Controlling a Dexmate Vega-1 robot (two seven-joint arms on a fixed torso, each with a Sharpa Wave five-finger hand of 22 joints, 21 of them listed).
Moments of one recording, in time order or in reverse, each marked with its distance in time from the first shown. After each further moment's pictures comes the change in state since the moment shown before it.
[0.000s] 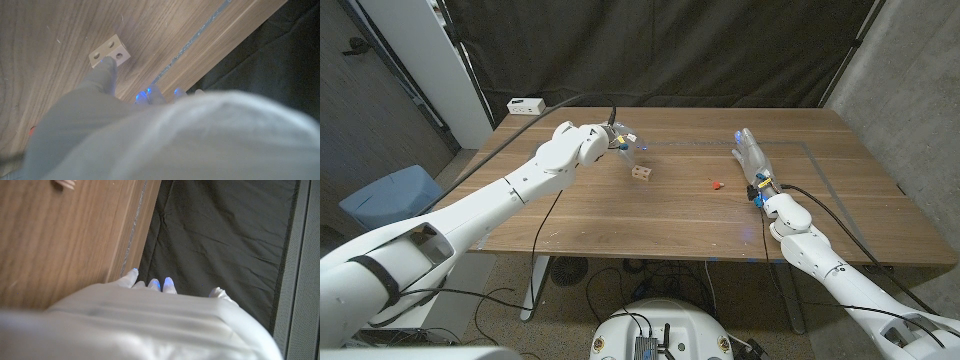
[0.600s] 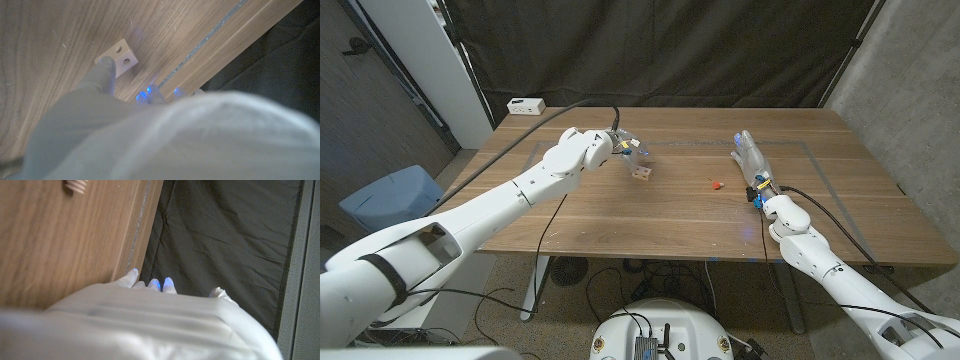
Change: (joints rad) left arm -0.004 -0.020 0.034 0.035 -0.009 0.018 0.024; left_hand -0.003 -0.003 -0.007 -0.001 0.000 -0.004 -0.004 -0.004 0.000 0.011 -0.001 0.001 0.002 0.014 0.000 0.000 0.000 0.012 0.001 0.000 0.000; right arm 0.003 0.008 -0.002 0.018 0.006 0.000 0.004; right_hand 0.000 0.000 0.000 0.000 0.000 0.000 0.000 0.000 0.000 0.000 0.000 0.000 0.000 0.000 0.000 0.000 0.000 0.000 0.000 0.000 0.000
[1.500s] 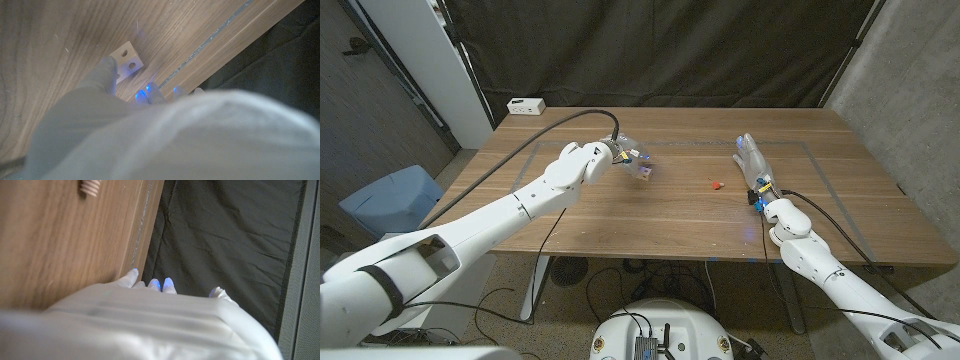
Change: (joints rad) left arm 0.053 0.009 0.008 0.008 0.008 0.016 0.126; left_hand 0.032 0.013 -0.004 -0.004 0.000 0.035 -0.001 0.005 0.000 0.046 -0.010 0.012 0.000 0.041 -0.024 0.004 0.000 0.023 -0.004 -0.006 0.000; right arm -0.025 0.001 0.008 -0.009 0.007 0.009 -0.013; right_hand 0.000 0.000 0.004 -0.004 0.008 -0.005 0.005 0.000 0.000 0.000 0.000 0.000 0.000 0.000 0.000 0.000 0.000 0.000 0.000 0.000 0.000
